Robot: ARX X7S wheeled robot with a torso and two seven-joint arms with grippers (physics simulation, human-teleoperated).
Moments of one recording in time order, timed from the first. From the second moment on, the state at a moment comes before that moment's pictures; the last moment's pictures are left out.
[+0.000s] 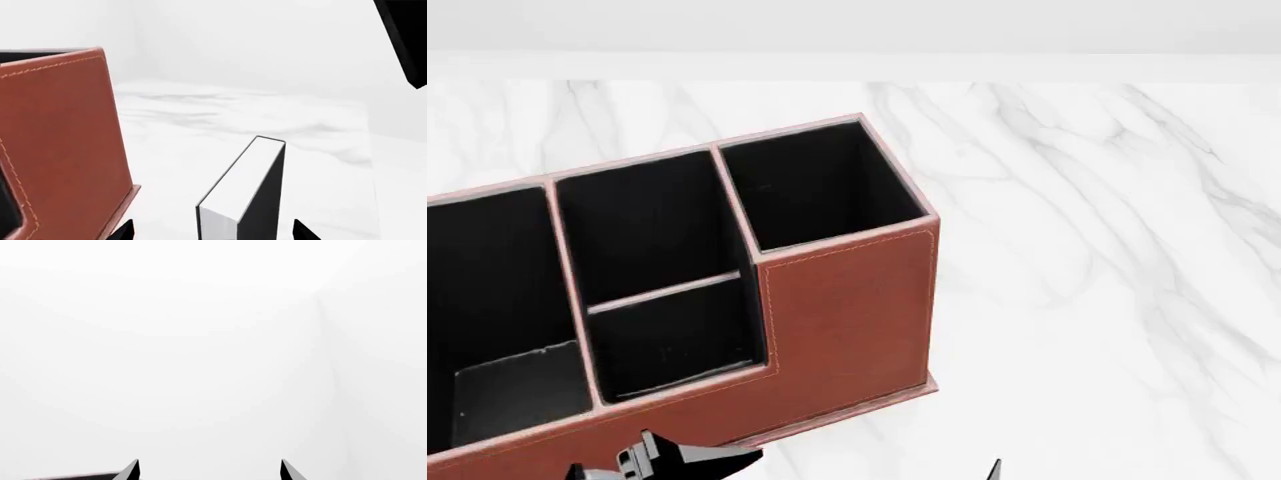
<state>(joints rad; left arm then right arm) -0.41 -0.42 0.68 -0.30 -0.53 0.16 0.59 -0.08 0.30 -0.33 0.03 -0.12 -0.78 0.68</state>
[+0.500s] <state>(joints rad) -0.45 -0.36 0.70 -0.41 -0.50 0.18 0.61 -0.08 0.31 -0.34 0.03 -0.12 -0.78 0.69</state>
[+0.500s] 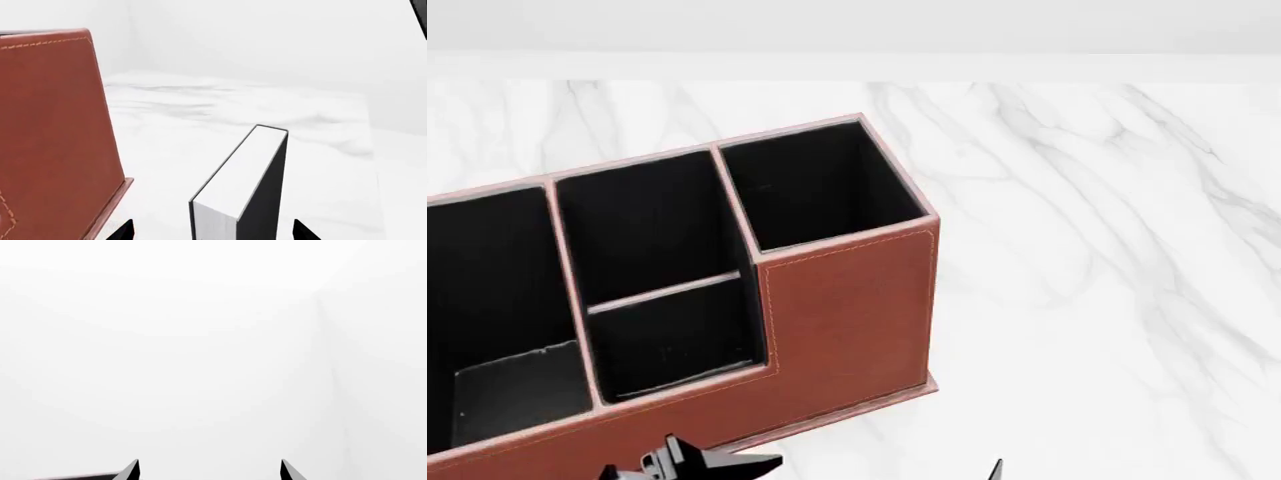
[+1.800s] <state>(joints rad) -0.54 -0.22 0.75 -0.68 -0.43 0.24 0.64 -0.07 0.32 -0.35 0.03 -0.12 -0.78 0.70</state>
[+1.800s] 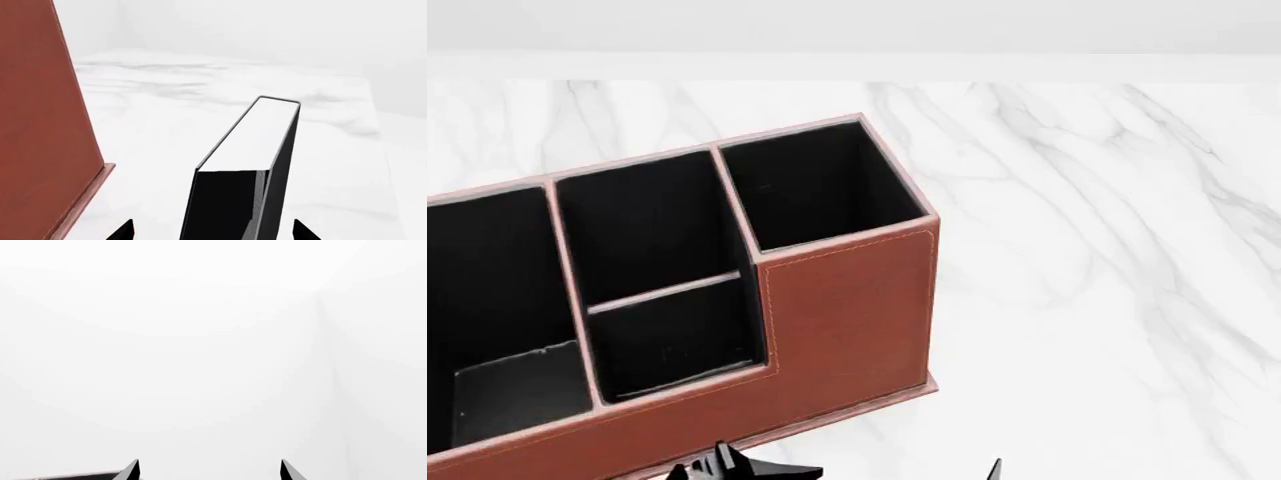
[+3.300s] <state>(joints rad) -0.53 -0.48 0.73 -0.24 -0.45 0.01 0.47 -0.06 0.33 -0.37 0.04 -0.13 -0.78 0.73</state>
